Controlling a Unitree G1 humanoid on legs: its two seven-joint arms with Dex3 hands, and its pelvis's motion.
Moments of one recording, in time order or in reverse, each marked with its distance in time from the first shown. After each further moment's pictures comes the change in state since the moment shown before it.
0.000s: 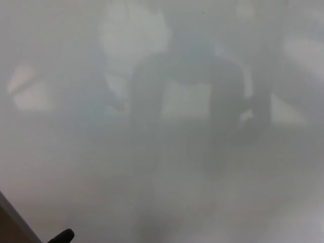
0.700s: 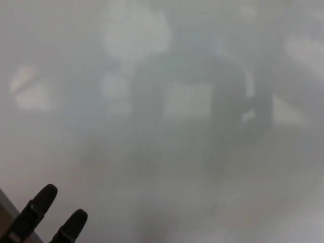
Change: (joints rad) left_arm 0.107 -0.020 0.077 -0.440 -0.322 0.344 -0.135; right_arm 0.007 0.003 -0.013 0.000 0.011 0.000 0.011
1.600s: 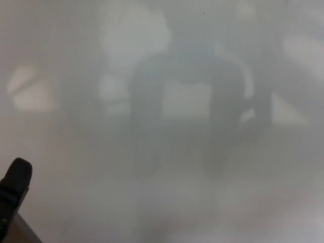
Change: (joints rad) left_arm 0.029 -0.029 0.273 -0.450 -0.285 0.143 0.124; right_arm 0.005 0.002 -0.009 0.000 0.014 0.000 0.009
